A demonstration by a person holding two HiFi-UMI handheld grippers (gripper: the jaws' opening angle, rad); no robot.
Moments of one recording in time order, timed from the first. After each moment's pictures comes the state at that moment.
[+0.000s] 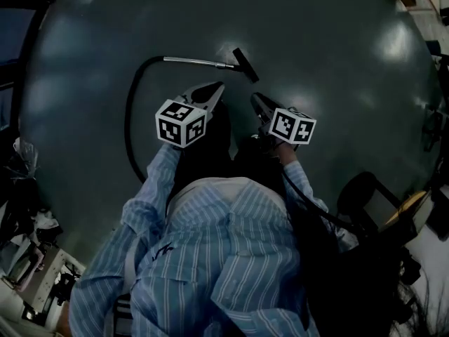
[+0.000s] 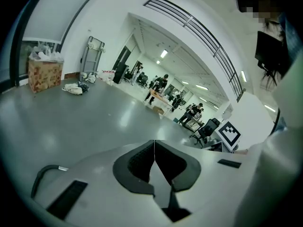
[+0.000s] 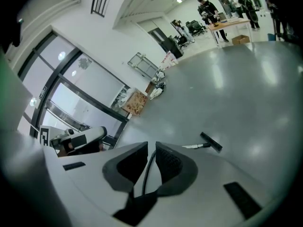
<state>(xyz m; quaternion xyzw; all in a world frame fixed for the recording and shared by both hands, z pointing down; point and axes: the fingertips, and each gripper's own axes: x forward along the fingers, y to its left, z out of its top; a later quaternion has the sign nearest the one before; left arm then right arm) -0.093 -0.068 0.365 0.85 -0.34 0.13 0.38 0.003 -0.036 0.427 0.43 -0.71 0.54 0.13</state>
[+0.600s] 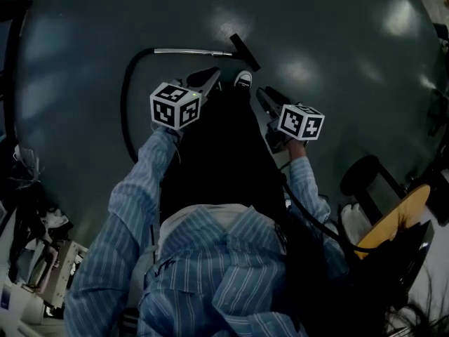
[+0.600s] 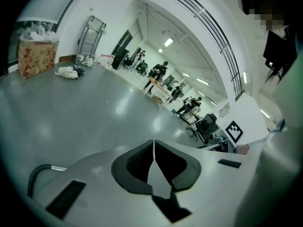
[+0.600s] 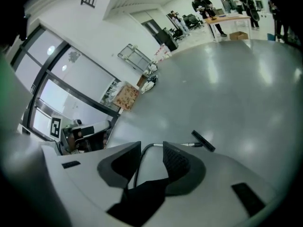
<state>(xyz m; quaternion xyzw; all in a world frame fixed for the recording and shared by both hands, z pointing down) -0.097 -0.160 0.480 0.83 -0.29 0.18 0.44 0.024 -0.095 0.517 0.43 -0.68 0.57 0.17</state>
